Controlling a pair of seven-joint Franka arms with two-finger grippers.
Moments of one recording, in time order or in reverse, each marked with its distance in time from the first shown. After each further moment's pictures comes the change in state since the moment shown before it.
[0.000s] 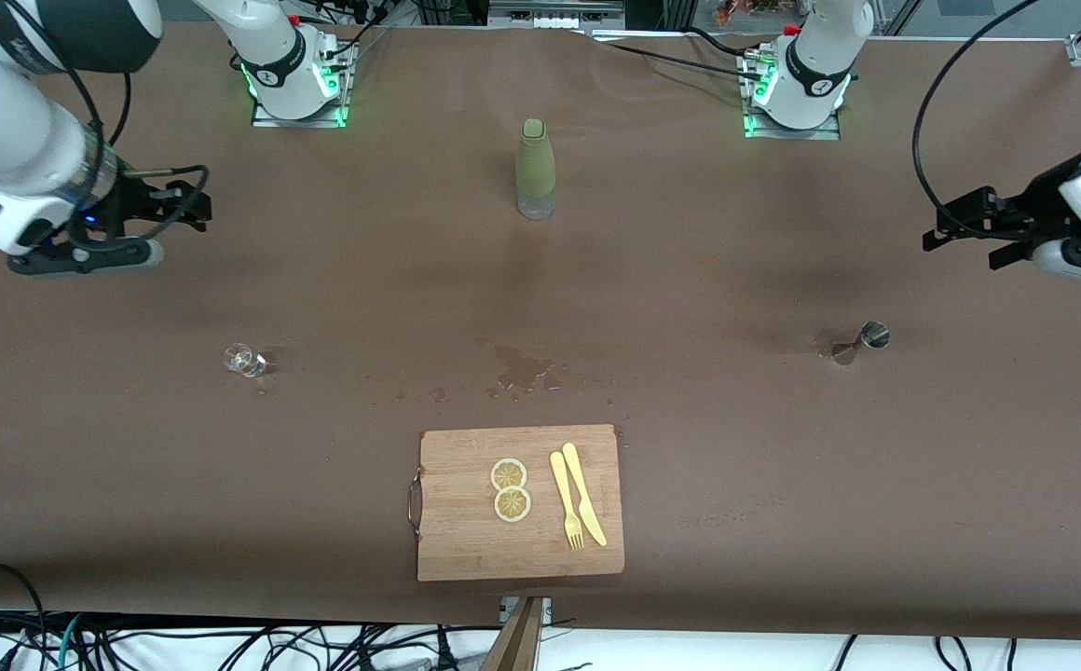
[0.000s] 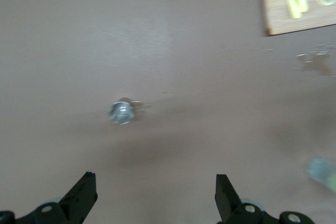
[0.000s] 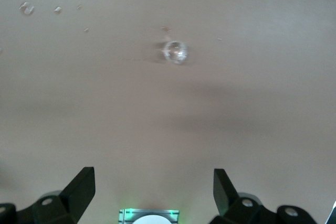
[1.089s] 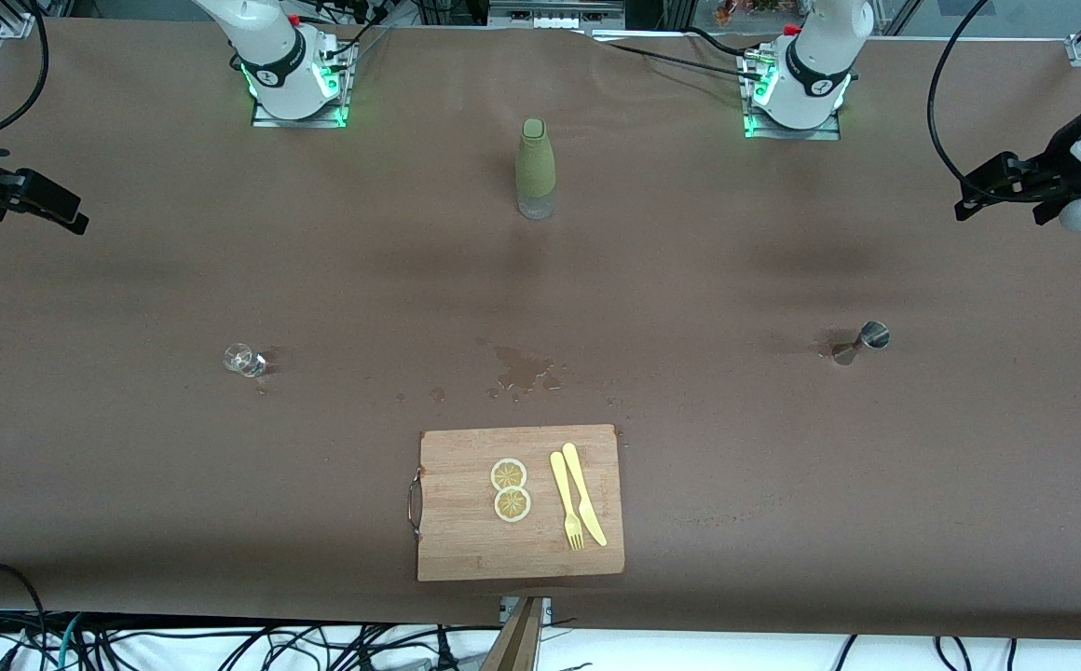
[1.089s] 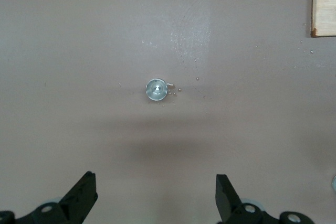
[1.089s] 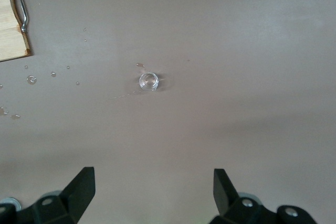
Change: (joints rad) left arm 0.019 -0.091 0.026 -0.061 0.040 -0.045 -0.117; right arm -0.008 -0.039 -0.172 0.054 0.091 0.049 0.035
